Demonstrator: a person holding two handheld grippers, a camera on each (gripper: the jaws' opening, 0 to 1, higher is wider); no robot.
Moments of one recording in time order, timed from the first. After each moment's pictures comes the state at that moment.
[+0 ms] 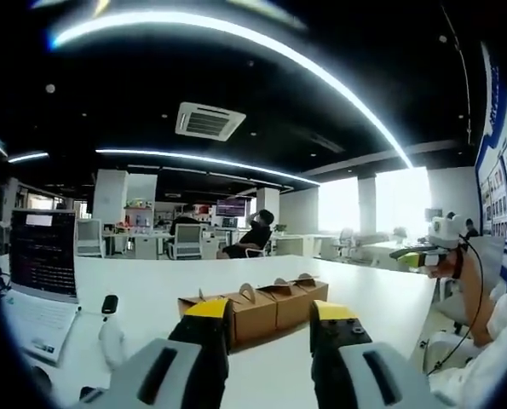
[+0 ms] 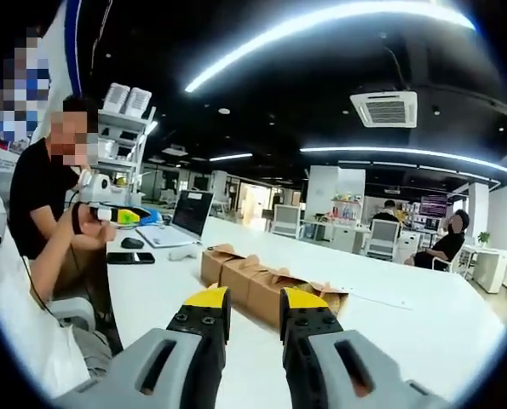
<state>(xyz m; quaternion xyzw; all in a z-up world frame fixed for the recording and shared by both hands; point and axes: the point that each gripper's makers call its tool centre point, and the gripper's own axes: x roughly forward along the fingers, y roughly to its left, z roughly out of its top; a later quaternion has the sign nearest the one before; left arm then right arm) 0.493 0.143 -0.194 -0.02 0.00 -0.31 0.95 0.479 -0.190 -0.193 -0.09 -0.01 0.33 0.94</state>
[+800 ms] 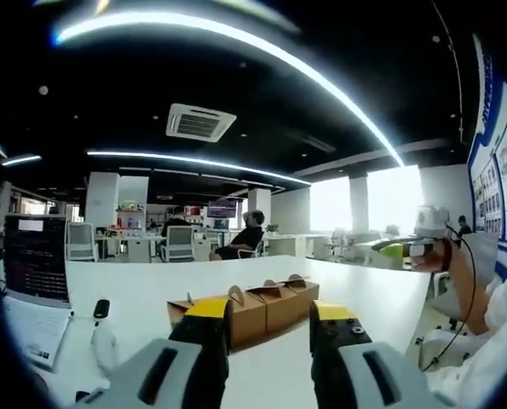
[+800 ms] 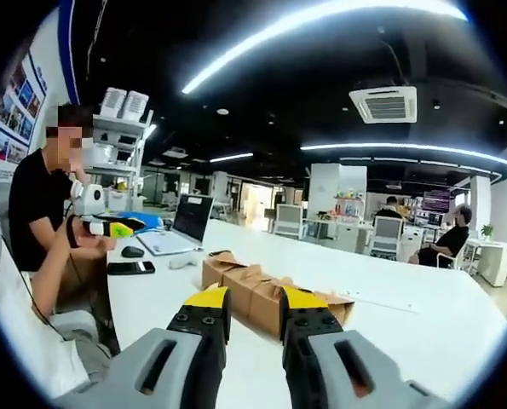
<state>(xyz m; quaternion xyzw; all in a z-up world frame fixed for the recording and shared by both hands) 0.489 0.125 -0.194 -0.01 0.00 -0.33 0.94 0.497 -0.177 -0.174 -0.07 -0.01 0.34 0.94</state>
